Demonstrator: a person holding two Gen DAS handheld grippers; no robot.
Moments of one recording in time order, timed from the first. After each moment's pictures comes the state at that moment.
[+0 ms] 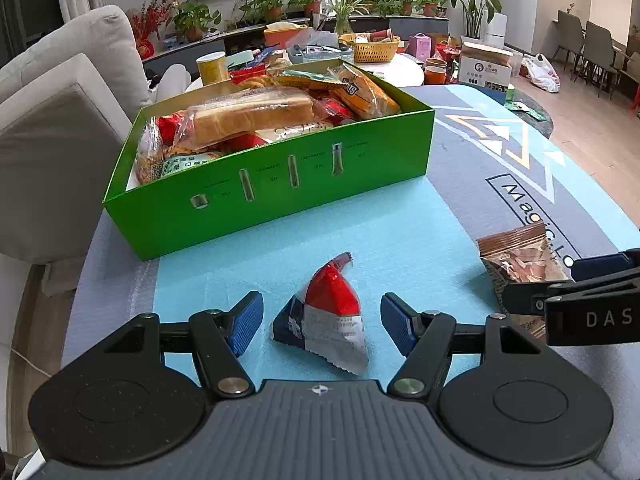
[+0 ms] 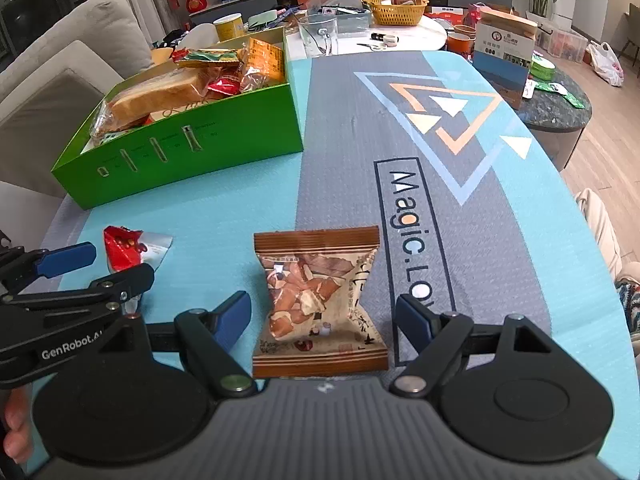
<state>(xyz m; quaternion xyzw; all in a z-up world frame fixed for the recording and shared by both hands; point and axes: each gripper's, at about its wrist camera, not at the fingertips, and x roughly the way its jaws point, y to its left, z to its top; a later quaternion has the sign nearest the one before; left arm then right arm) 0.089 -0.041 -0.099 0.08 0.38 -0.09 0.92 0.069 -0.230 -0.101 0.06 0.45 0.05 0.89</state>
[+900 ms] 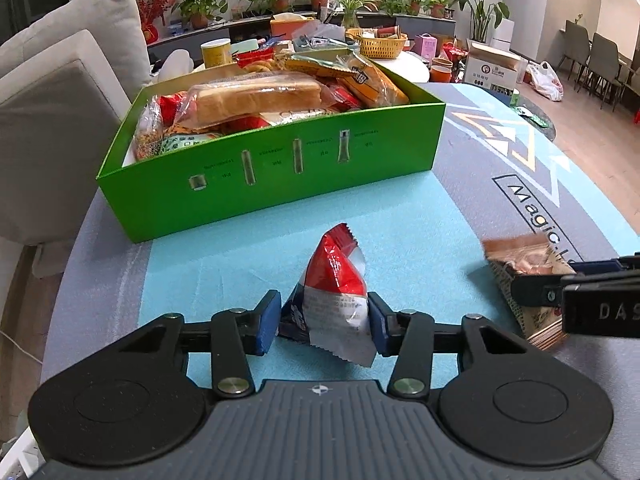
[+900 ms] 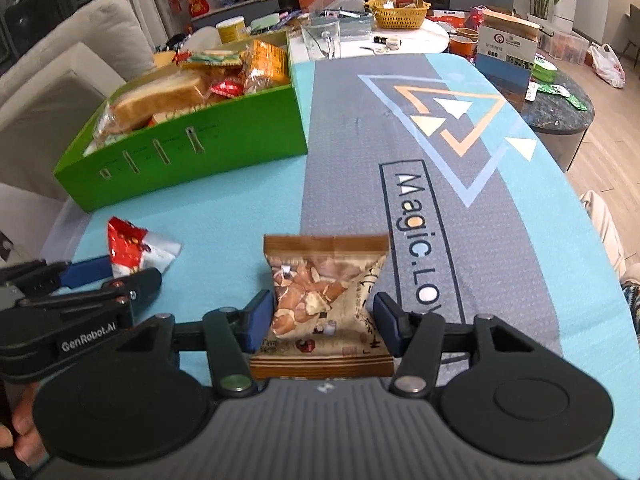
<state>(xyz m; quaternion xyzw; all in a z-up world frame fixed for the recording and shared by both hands) 0.092 -0.035 -0.106 0.05 0.39 -0.09 0.91 0.068 -0.227 -0.097 0.07 0.43 0.05 0.90</state>
